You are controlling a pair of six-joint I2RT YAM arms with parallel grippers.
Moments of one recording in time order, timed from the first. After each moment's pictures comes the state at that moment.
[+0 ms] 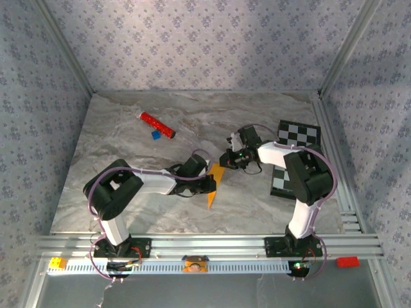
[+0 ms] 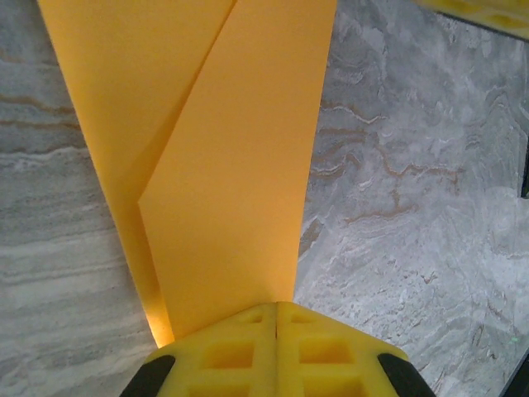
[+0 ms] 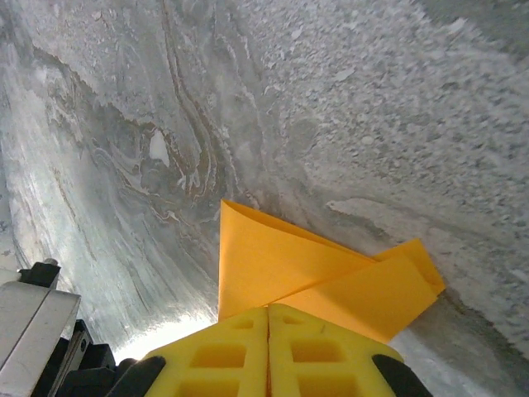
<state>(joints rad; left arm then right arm) -0.87 1.76 0.78 0.10 0.29 -0.87 0.42 1.82 0.99 -0.22 -0.64 0.46</state>
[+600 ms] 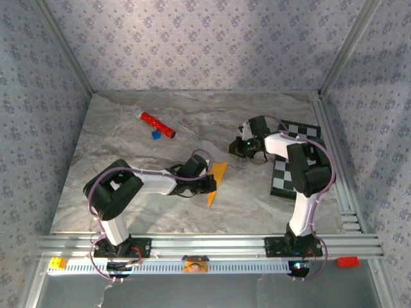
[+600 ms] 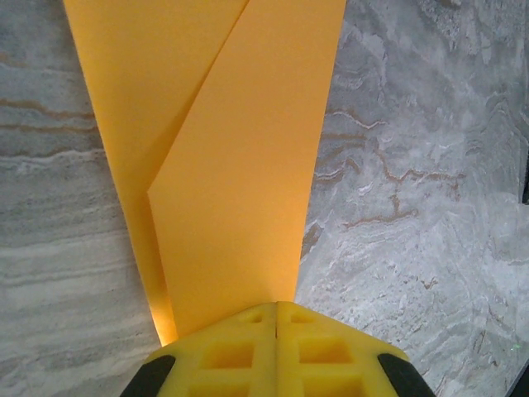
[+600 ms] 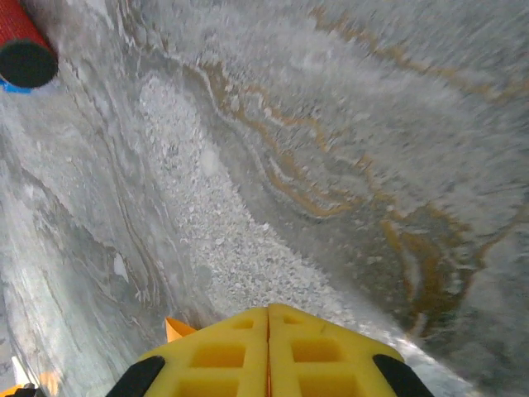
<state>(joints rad) -0.88 1.75 0.78 0.10 0.27 -0.88 0.28 1.90 1.11 -0.23 -0.59 0.48</state>
